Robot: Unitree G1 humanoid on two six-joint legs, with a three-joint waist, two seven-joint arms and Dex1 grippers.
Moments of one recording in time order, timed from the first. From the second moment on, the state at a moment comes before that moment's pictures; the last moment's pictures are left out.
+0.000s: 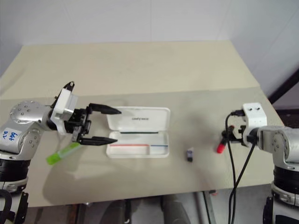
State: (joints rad) left arm -0.55 0.80 0.04 -0.14 -0.58 0.37 -1.30; right arm -0.45 -0.77 -0.32 -0.27 0.41 1.61 0.31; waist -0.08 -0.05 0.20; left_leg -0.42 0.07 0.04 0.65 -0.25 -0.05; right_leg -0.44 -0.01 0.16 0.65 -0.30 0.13
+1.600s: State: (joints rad) left arm -0.53 0.84 0.13 0.11 -0.47 0.12 -1.32; right arm -0.56 -0.80 -0.20 -0.30 0.68 0.58 1.03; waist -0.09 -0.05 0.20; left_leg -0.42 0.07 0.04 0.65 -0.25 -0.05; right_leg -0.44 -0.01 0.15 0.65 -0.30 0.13
